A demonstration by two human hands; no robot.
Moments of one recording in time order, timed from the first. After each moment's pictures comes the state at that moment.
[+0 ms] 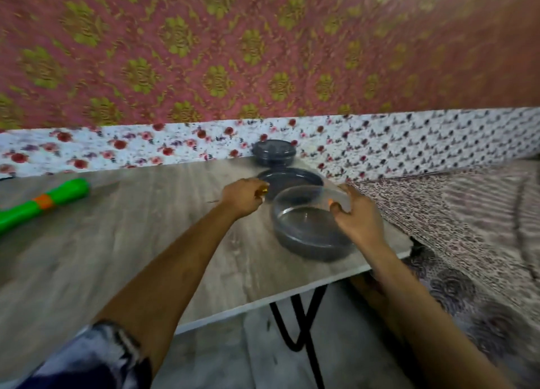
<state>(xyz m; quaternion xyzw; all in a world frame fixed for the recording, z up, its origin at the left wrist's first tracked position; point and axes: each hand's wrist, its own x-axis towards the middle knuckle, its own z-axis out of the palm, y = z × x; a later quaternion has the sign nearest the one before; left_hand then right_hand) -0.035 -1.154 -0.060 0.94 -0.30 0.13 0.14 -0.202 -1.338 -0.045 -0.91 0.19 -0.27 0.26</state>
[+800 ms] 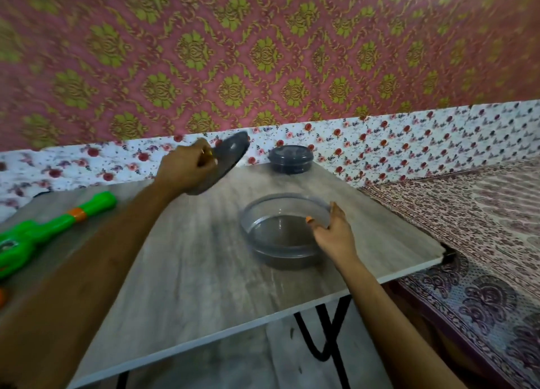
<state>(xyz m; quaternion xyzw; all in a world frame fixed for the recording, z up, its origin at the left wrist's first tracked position) -0.041 -1.032 0.030 0.93 -0.20 0.26 0.16 -0.168 -1.275 -0.074 -0.85 0.19 -0.20 0.45</state>
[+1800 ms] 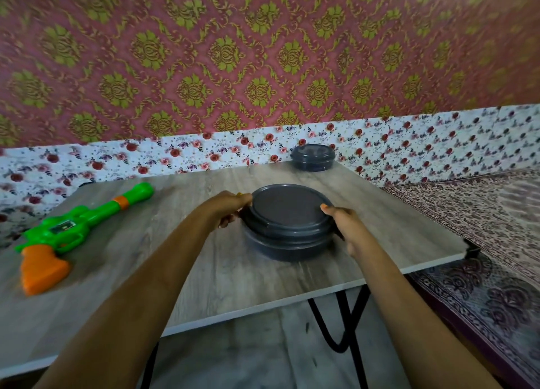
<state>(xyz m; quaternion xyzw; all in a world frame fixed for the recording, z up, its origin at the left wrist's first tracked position) -0.090 -1.023 -0.022 0.88 -0.04 -0.12 0.46 -0.160 -1.252 -0.063 -0.68 0.22 -0.09 0.70</state>
